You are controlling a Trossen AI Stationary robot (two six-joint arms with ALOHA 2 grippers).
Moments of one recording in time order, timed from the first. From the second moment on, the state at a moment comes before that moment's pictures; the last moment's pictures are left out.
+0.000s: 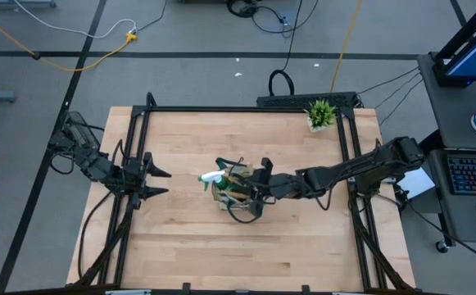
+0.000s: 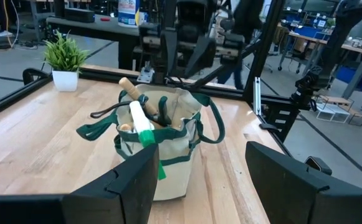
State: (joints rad) left arm -0.55 0.17 0.32 -0.26 -0.45 -0.24; right arm 0.24 1.56 1.04 0.09 0.39 0.30
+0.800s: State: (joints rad) left arm -0.55 0.17 0.32 -0.18 -0.27 -0.08; right arm 0.26 1.20 1.04 -0.22 0.26 0.25
